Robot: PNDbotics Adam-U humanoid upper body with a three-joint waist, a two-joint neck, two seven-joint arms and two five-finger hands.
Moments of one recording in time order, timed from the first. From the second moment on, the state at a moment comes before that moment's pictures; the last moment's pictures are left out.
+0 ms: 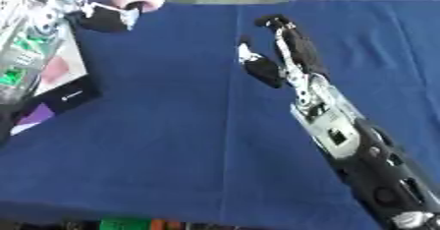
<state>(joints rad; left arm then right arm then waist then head) -0.86 0.48 -0.33 -1.70 -0.91 0.46 -0.43 -0.63 -0.38 0.43 -1.54 0.48 0.31 -0.18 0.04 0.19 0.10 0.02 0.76</state>
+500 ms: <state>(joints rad) -0.73 0.64 -0.24 -1.74 -0.84 0.54 -0.42 -0.62 -0.41 0.39 -1.58 0.46 0.32 -0.21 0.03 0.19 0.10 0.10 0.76</state>
